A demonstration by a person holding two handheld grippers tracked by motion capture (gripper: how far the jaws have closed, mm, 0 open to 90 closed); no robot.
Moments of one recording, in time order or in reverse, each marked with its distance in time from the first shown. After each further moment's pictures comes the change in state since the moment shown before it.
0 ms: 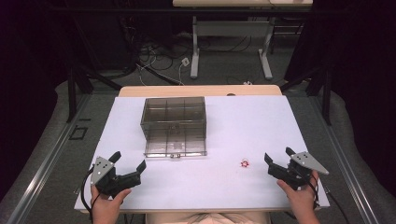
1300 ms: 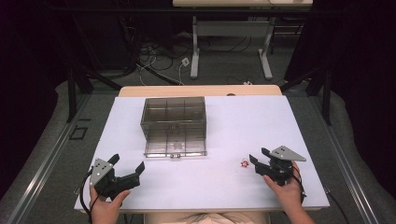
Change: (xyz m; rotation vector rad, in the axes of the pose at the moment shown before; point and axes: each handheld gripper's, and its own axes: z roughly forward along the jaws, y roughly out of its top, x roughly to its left) left arm 0.001 -0.004 -0.004 0.023 0.029 -0.027; right arm 0.029 0.005 0.031 0.152 0.198 -0.103
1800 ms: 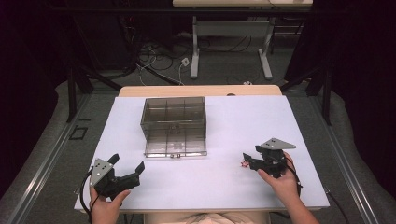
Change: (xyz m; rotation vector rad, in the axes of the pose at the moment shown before) left arm 0.000 0.000 0.000 -0.002 0.000 0.006; right arm 0.006 0.023 0.016 0.127 0.049 -0.014
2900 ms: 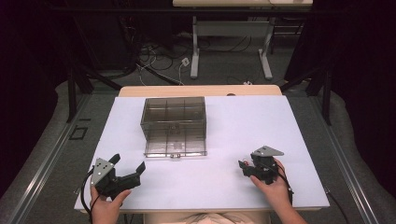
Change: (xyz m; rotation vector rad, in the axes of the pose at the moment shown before) left arm 0.000 -0.001 0.001 0.012 -0.007 0.001; right arm 0.014 -0.028 0.025 0.078 -0.050 0.017
